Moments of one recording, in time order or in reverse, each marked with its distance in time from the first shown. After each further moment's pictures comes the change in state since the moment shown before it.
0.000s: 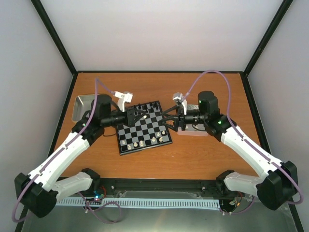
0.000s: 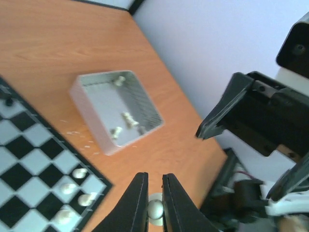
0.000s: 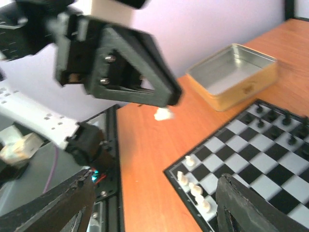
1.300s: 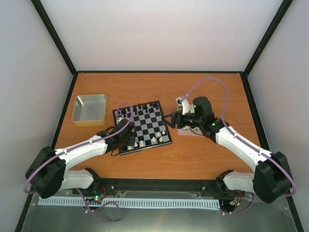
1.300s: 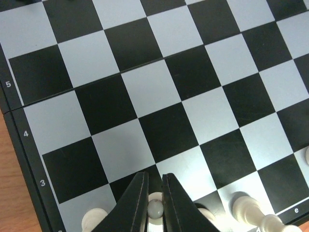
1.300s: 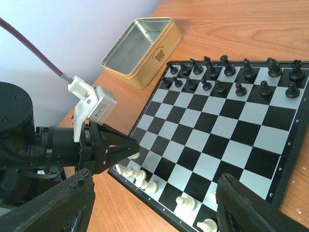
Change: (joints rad) left arm -0.187 0.181 -0.346 -0.085 -0.832 -0.031; right arm -0.026 0.059 -0.148 0.081 0.355 0.237
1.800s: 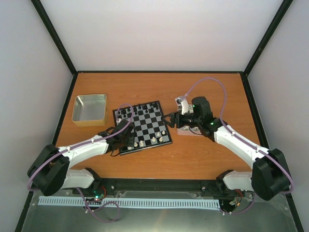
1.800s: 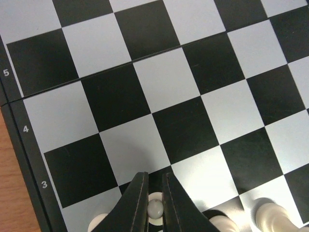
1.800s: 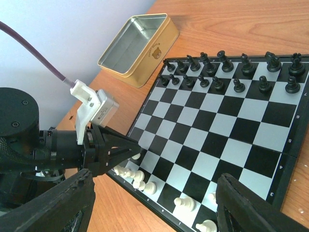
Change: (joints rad) left arm 0.021 0.029 -0.028 0.039 0.008 0.003; right arm -0.001 0.032 0.000 0.022 -0.001 0.018
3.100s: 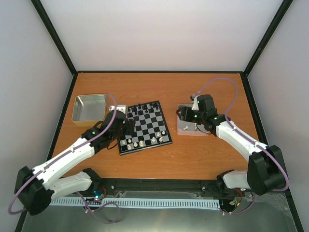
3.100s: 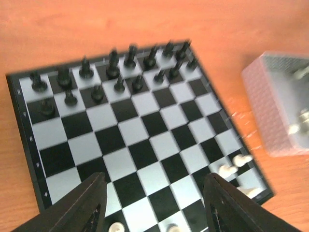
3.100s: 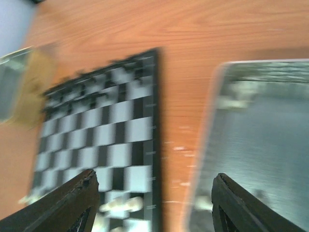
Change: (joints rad) left arm 0.004 -0.209 0.158 -0.088 -0.012 0.033; right arm -0.086 0.039 0.025 -0.130 0.257 0.092
